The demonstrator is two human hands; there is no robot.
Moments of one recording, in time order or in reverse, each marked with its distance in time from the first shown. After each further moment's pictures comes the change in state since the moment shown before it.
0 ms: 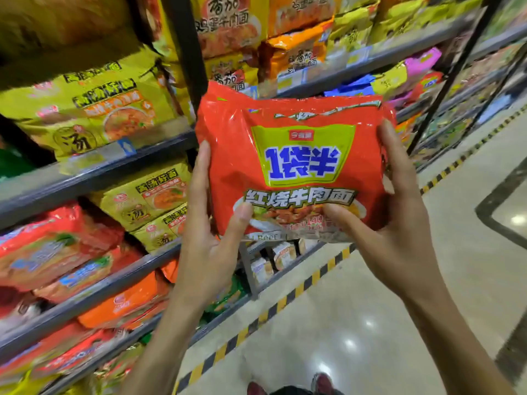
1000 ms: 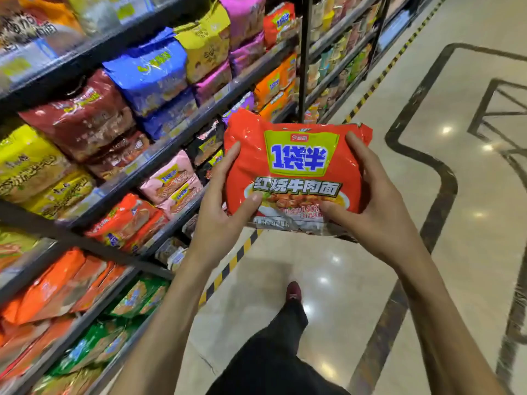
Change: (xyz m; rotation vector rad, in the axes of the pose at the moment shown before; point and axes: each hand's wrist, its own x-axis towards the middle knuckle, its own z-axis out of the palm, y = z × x) left_hand -0.059 -0.013 0.384 -0.079 -0.490 -0.171; right_hand -0.117 0.127 -0.371 -0.267 0.090 0.478
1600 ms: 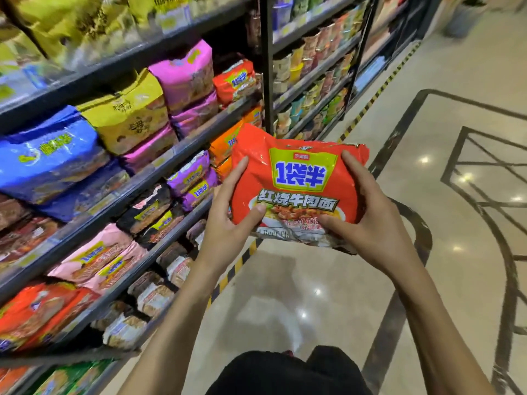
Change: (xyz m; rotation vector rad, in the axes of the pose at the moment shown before) left_hand 0.248 -0.033 0.171 -0.003 -0.016 0.027; right_hand 0.220 0.112 -0.160 -0.153 0.051 0.030
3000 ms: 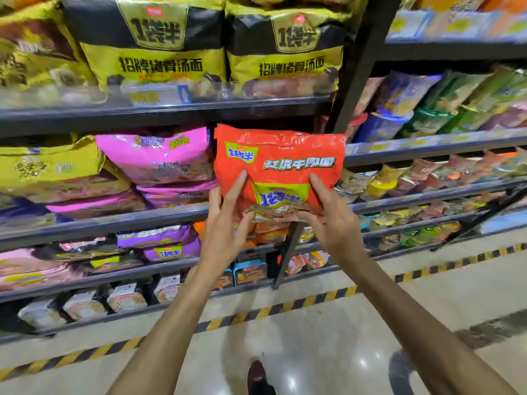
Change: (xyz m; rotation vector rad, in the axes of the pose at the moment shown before) left_hand 0.468 -0.148 0.106 0.612 0.767 -0.044; right_hand 0.634 0.162 0.040 -0.071 -0.210 -0.923
